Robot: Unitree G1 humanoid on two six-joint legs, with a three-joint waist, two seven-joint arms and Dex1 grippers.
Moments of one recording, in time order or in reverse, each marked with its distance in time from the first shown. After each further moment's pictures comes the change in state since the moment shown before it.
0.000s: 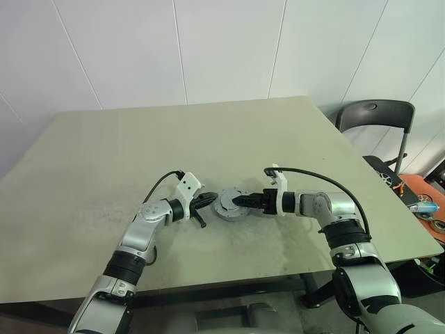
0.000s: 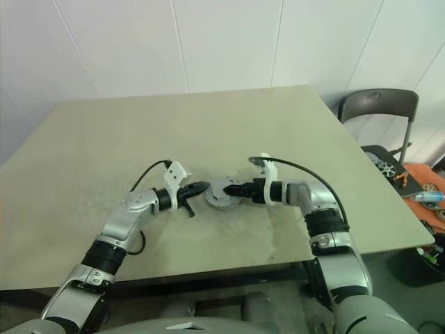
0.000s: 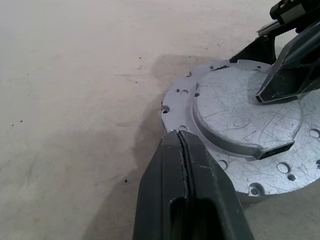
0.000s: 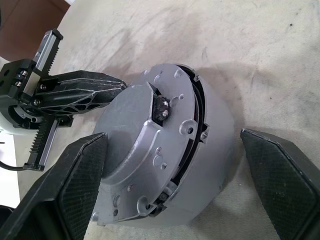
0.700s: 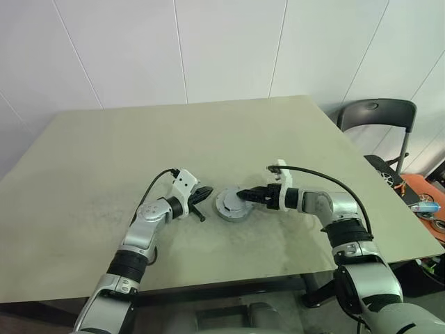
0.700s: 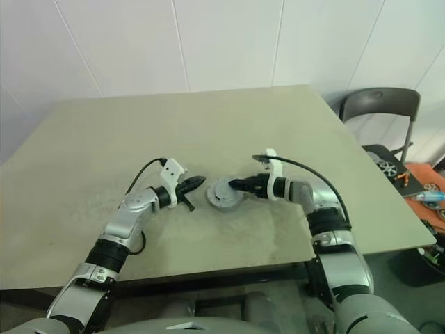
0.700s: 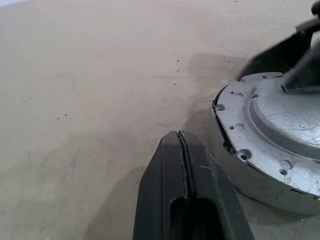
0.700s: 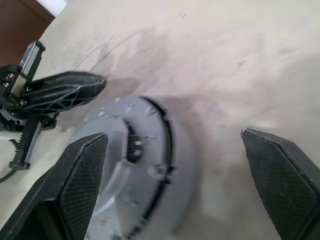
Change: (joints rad) left arm -0.015 -0.034 0.046 0.072 0.018 -0.064 0.074; right arm -0.012 -0.048 -0.009 0.045 -0.018 -0.153 0.019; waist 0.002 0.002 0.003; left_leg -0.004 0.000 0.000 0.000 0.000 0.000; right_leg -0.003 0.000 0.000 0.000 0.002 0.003
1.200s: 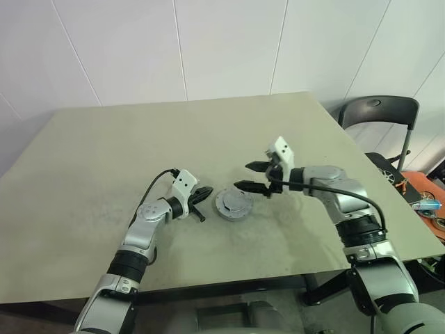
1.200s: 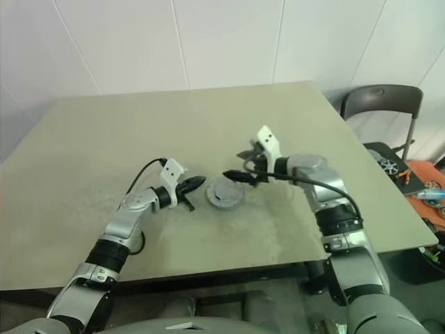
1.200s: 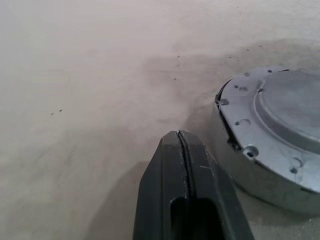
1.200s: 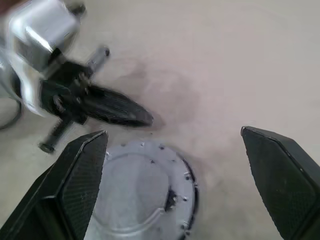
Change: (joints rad) left arm 0.000 -0.001 0.003 0.006 0.000 -0.005 -0.003; right arm 0.004 -0.050 0.160 -0.308 -0.114 -0.178 0.058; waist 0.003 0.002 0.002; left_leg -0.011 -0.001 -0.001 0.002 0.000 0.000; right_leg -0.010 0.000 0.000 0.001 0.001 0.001
